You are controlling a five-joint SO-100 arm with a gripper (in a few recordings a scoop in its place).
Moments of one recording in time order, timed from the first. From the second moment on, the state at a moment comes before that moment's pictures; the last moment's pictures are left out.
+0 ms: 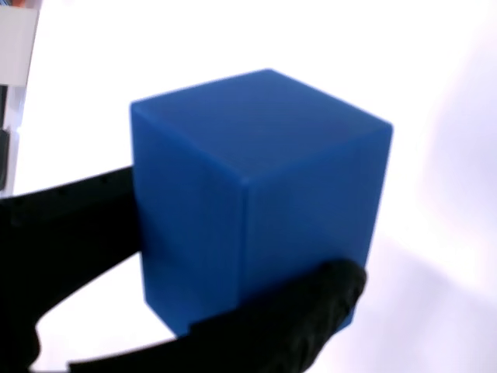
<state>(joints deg) -5.9 97.4 104.1 62.1 -75.1</state>
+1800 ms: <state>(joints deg) -4.5 45.6 62.8 6.0 -89.2</state>
